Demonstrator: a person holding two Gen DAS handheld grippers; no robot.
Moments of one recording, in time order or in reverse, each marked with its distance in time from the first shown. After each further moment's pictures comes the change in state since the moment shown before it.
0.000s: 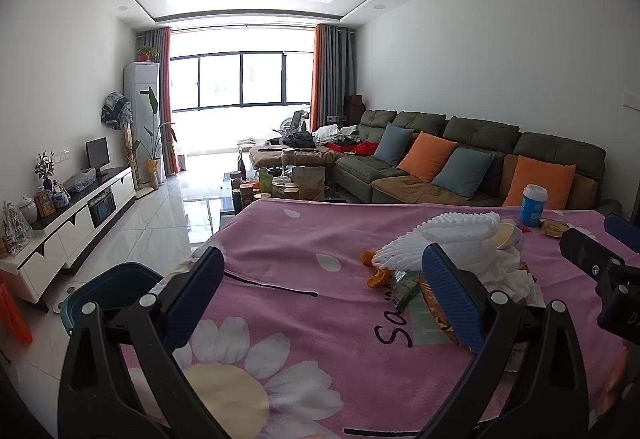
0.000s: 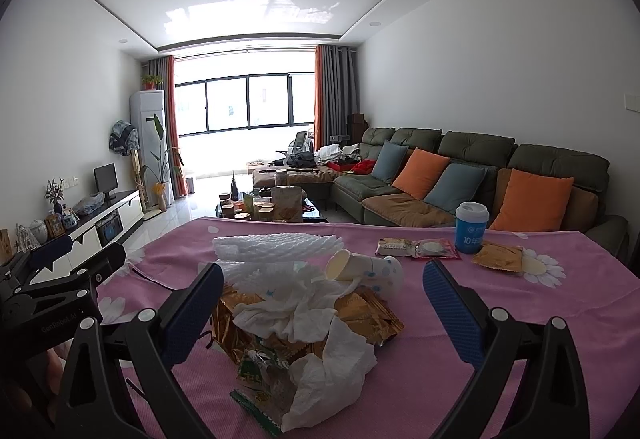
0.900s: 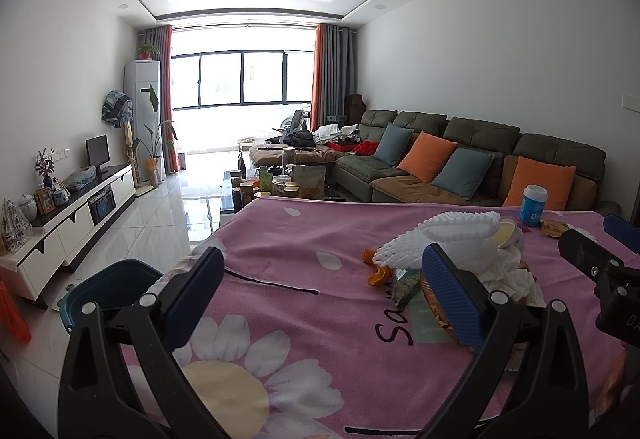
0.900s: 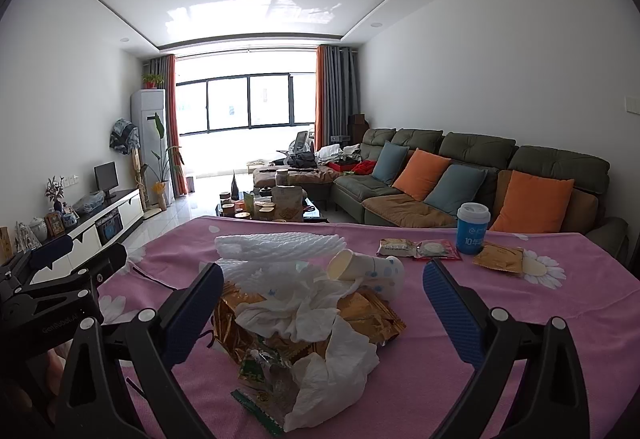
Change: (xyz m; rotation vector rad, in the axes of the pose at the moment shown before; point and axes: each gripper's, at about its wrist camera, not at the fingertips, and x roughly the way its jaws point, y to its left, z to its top) left arm -0.003 -0.002 0.000 -0.003 0.001 -0.004; right arm 0.001 0.001 0.000 -0.005 -0.002 -0.001
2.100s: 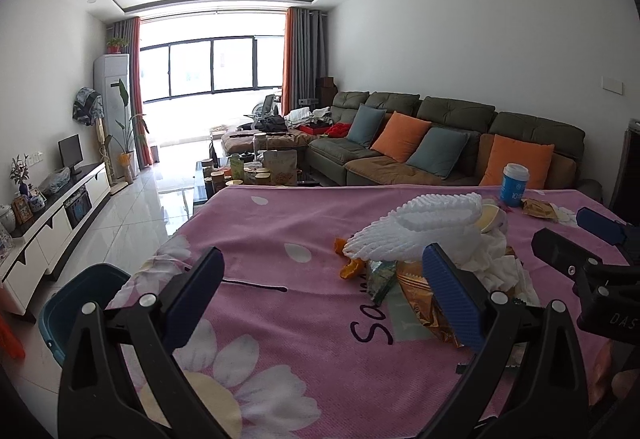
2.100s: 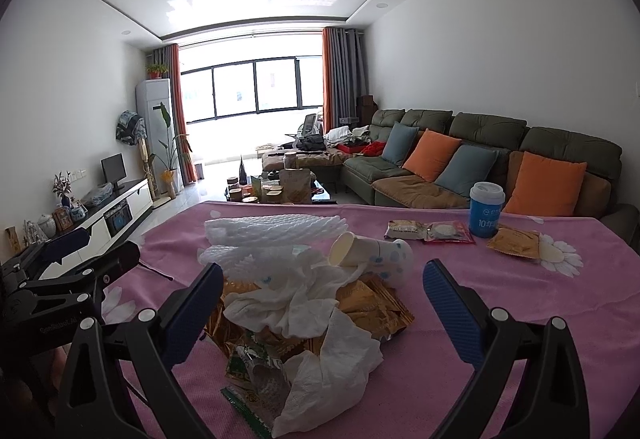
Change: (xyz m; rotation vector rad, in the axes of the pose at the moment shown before) left arm 0.029 -0.012 -0.002 0.053 0.068 -0.126; right arm 0.029 -0.015 -0.010 0.021 0.071 0.046
